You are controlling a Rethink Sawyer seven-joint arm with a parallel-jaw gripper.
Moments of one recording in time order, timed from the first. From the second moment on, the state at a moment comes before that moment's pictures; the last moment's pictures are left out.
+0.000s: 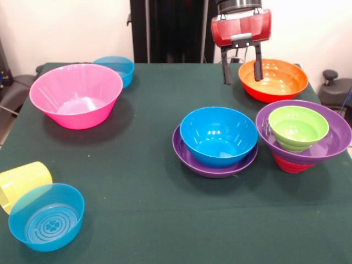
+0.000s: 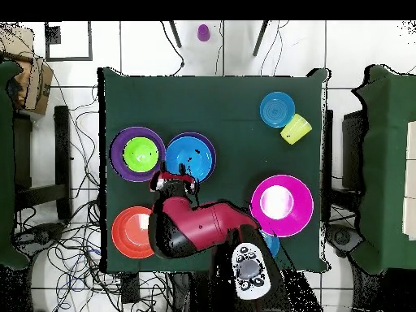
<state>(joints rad) -0.26 -0.83 0.16 2.01 -0.50 -0.22 2.37</state>
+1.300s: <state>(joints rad) -0.46 -0.77 0.34 2.01 -0.52 -0.23 2.37</state>
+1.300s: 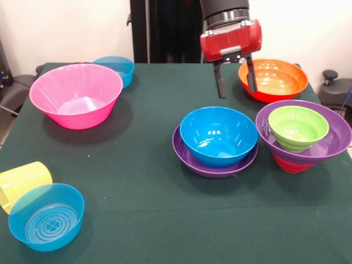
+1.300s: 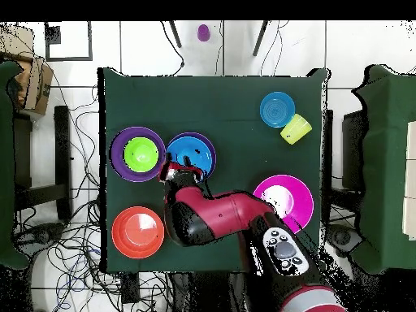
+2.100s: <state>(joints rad) -0.44 -0.75 0.34 2.01 -0.52 -0.25 2.37</state>
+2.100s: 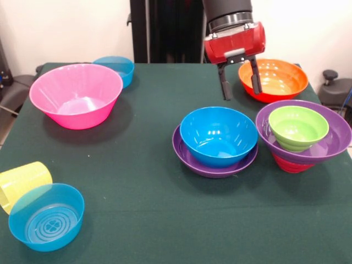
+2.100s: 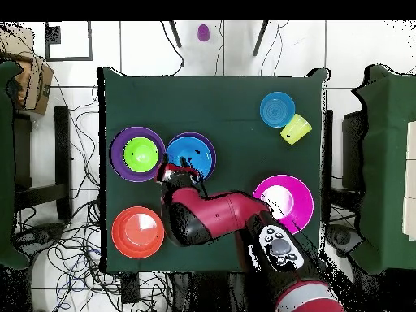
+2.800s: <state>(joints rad) -0.51 -0.71 0.34 2.01 -0.57 -0.29 2.37</state>
